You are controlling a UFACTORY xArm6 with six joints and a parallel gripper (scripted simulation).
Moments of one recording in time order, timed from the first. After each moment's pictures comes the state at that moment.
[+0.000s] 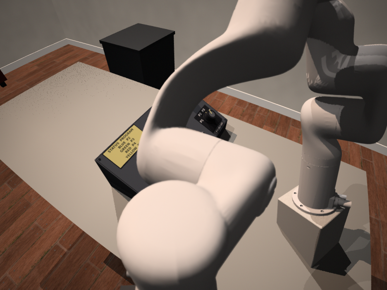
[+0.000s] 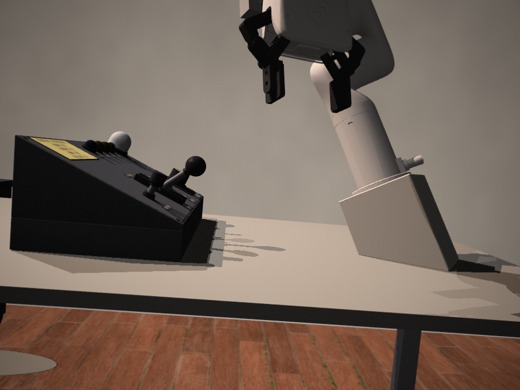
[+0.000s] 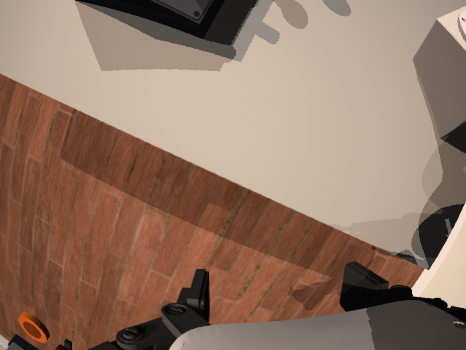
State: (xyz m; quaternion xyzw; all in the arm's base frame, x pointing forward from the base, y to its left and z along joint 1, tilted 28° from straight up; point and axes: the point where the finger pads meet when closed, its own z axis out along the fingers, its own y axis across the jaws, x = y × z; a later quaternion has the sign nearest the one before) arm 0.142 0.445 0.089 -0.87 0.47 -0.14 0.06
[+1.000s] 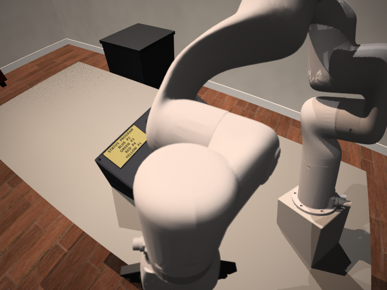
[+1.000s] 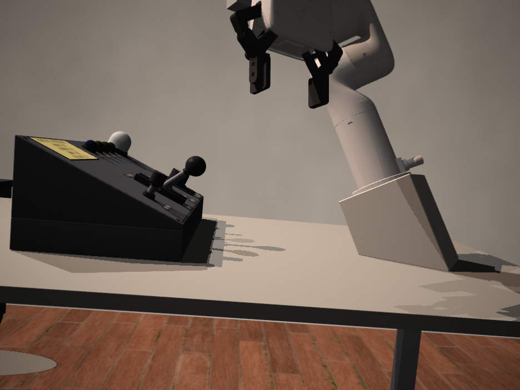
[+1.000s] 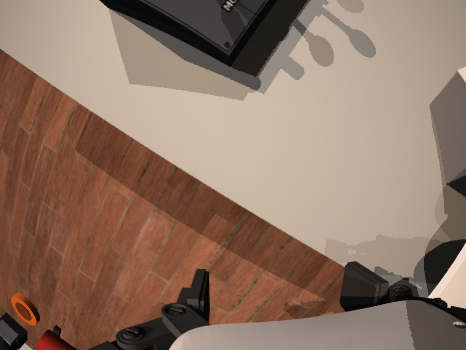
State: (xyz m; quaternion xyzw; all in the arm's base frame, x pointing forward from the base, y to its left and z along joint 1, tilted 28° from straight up) arm 0.157 0.420 0.113 -0.89 0.42 -0.16 0.06
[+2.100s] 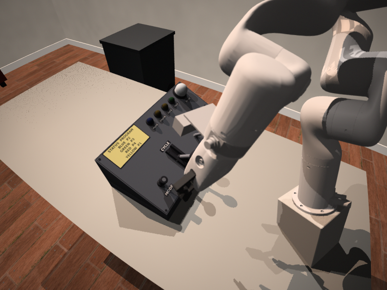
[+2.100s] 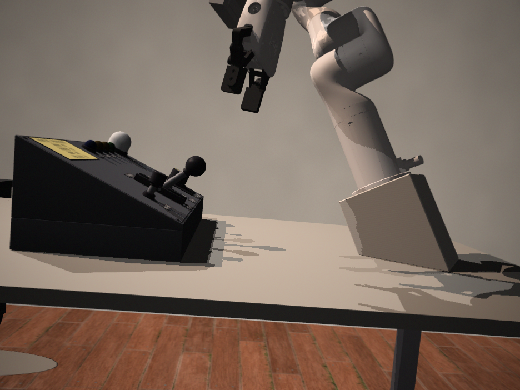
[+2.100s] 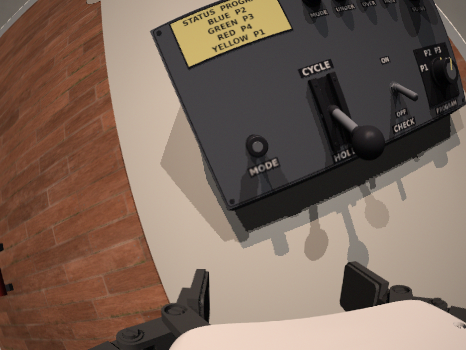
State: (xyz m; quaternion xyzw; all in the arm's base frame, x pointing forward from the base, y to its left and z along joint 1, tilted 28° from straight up) arm 0.214 0.255 0.191 -0.95 0.10 -0.30 0.00
